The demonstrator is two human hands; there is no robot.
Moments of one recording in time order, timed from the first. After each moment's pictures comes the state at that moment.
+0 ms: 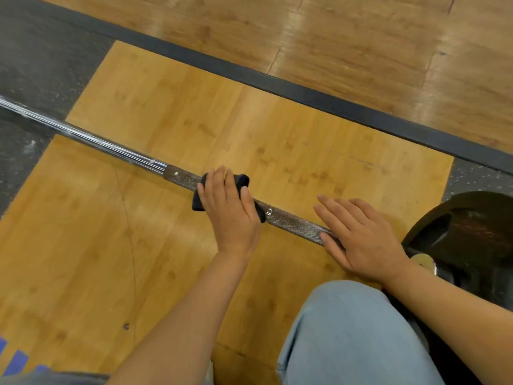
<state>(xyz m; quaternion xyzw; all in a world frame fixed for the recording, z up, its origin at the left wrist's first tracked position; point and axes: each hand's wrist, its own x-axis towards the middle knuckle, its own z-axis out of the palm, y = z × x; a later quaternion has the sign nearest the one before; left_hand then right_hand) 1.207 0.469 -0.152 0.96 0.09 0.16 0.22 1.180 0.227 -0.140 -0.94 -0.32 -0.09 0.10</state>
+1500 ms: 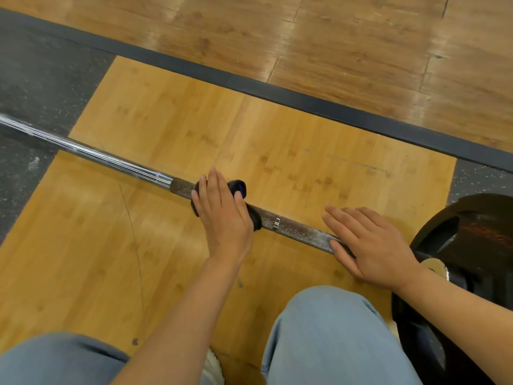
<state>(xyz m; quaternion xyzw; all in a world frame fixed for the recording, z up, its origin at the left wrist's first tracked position) 1.214 0.492 -0.137 0.98 0.08 0.06 0.19 1.178 0.228 -0.139 -0.94 -0.31 -0.07 0.11</state>
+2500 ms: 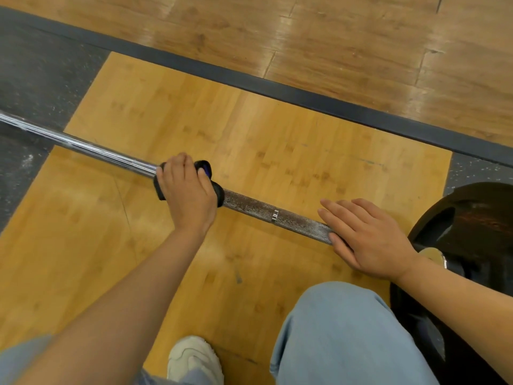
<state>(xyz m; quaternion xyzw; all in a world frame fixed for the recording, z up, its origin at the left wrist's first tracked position) 1.257 0.558 -0.143 0.98 0.09 0.10 0.11 1.180 0.225 -0.141 -0.93 -0.34 -0.07 0.08</state>
